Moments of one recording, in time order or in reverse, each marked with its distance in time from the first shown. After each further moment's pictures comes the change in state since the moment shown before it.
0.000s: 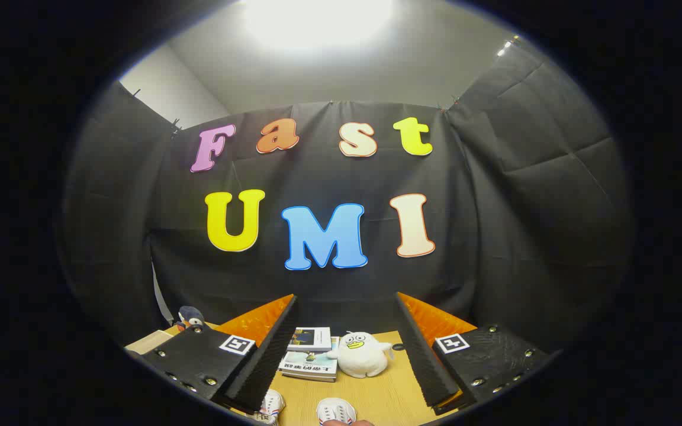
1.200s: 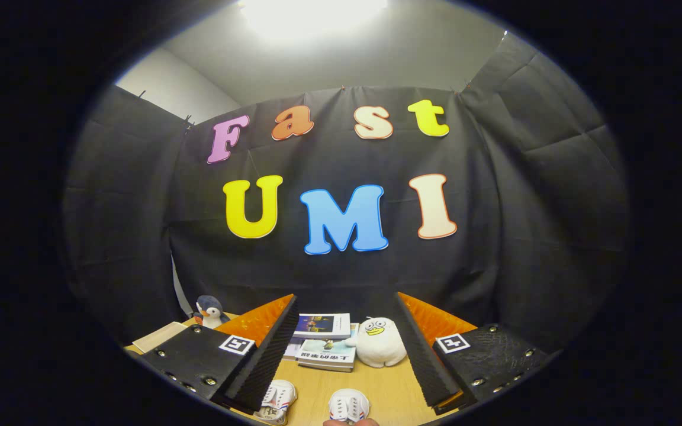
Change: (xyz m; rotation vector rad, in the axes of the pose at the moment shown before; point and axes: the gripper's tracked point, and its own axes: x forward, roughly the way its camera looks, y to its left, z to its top) arm 0.003 0.029 -0.039 0.051 0.086 0.126
